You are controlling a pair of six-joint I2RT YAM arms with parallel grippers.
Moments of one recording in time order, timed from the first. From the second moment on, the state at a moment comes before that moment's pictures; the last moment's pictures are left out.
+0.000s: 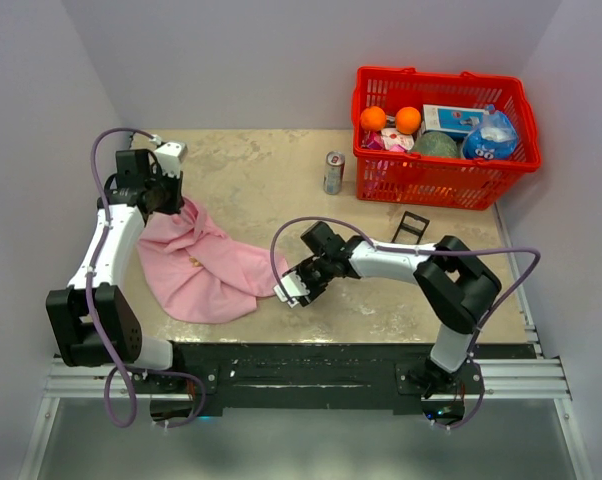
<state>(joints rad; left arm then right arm) 0.10 1.42 1.18 -0.52 0.25 0.24 0.82 1.77 1.01 -0.31 -0.57 -1.34</state>
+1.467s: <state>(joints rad) 0.15 1.17 1.45 -0.53 0.22 0.50 0.55 1.64 1.73 -0.20 -0.09 -0.63</state>
